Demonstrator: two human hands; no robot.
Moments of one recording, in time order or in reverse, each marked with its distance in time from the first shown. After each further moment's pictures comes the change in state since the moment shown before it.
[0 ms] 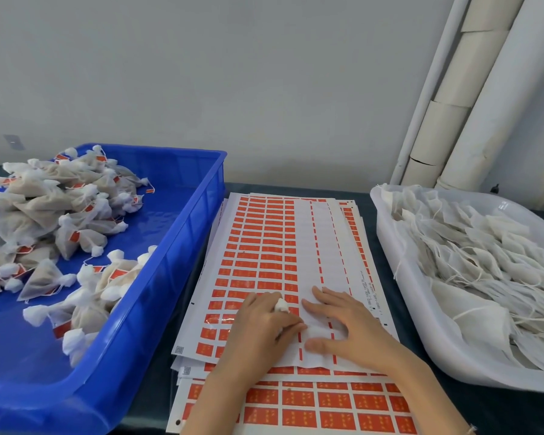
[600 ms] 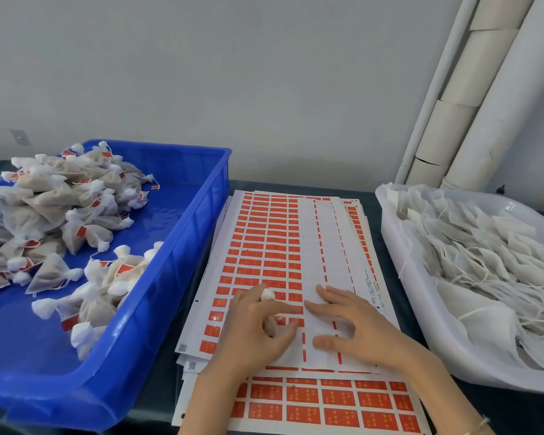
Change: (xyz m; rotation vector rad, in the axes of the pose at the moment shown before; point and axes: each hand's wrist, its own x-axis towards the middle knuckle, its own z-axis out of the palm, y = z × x) left_hand -0.007 -0.013 -0.005 -0.227 -0.036 -0.260; right_hand -0.004 -0.002 -0.011 -0.010 -0.063 -0.004
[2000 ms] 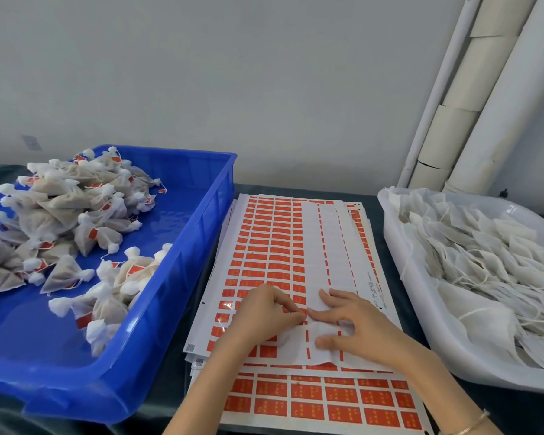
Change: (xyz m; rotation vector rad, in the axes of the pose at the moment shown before) left_hand 0.034 0.019 -0.012 -0.069 -0.273 -0.245; right_hand 0.003 -0.006 0.002 -0.021 0.041 0.008
